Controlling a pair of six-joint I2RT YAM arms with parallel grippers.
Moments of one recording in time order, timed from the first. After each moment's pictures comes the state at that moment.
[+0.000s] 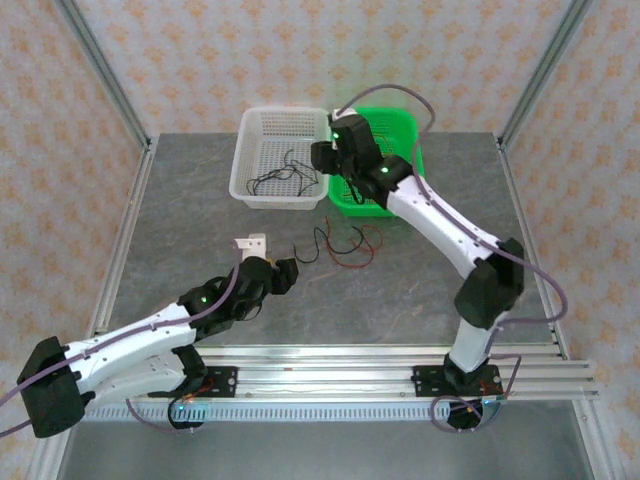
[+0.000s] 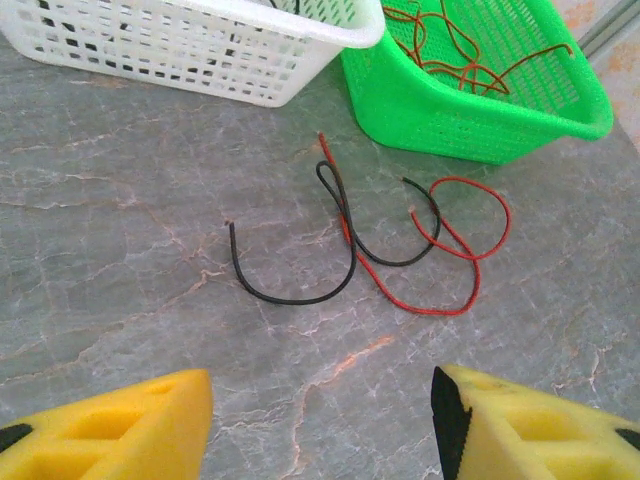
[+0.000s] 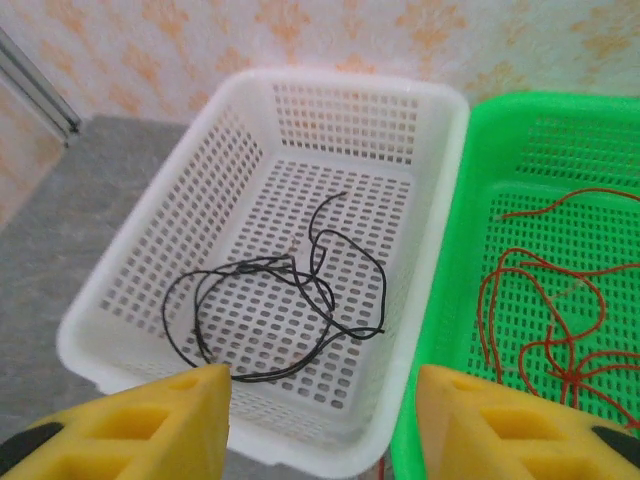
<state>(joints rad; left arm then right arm) -0.85 0.95 0.56 -0.21 -0.41 -0.75 0.65 1.74 1.71 -0.49 0.20 0.36</state>
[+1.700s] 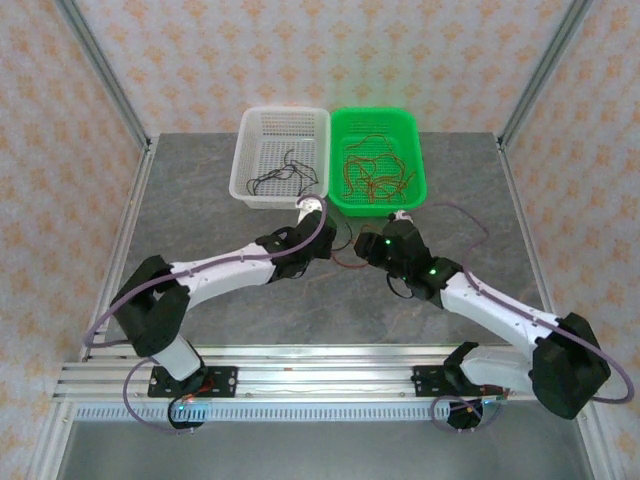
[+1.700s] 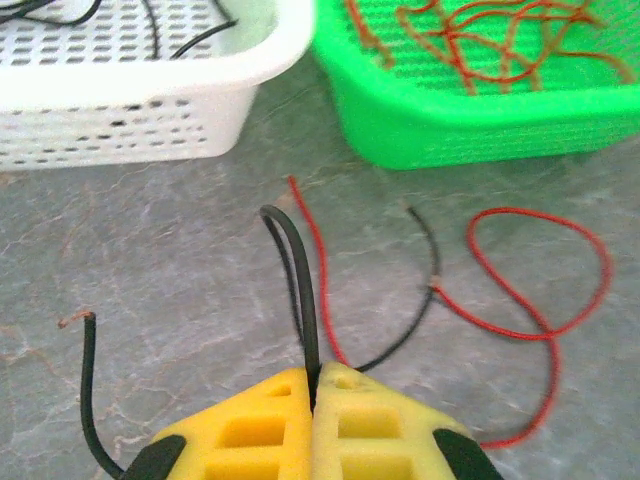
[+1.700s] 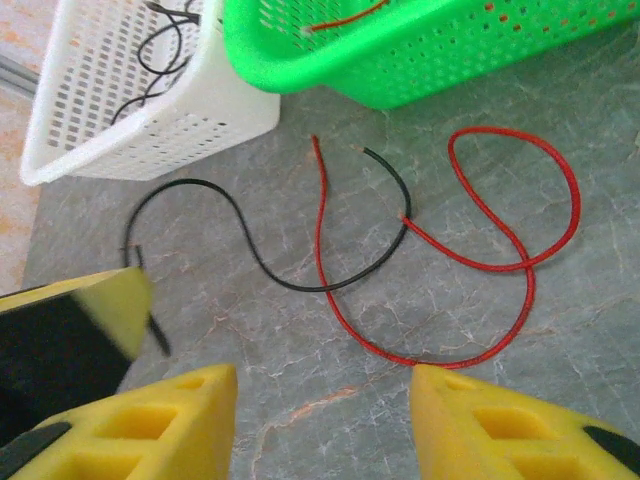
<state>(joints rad) -0.80 1.60 1.05 -0.23 -0.42 -0.57 0.65 1.16 0.67 -0.16 0.08 0.88</state>
